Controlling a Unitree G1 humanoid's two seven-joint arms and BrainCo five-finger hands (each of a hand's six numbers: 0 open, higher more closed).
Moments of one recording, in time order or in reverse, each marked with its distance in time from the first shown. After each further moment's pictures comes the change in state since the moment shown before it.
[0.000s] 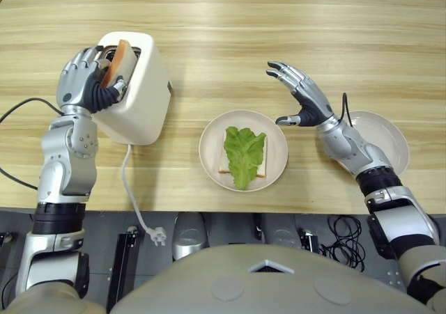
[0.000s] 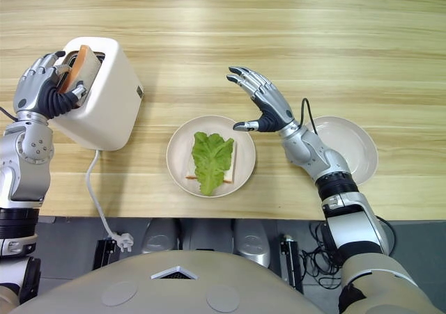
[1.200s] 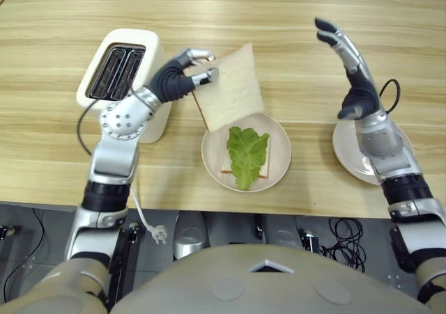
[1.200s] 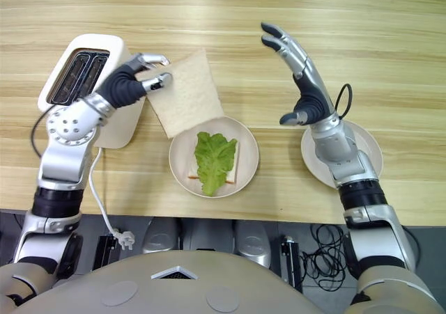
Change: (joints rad) left arm -0.221 -0.239 -0.178 -0.027 -0.720 -0.074 -0.519; right arm 0.122 -0.175 -0.034 -0.366 0.598 -0.121 0.318
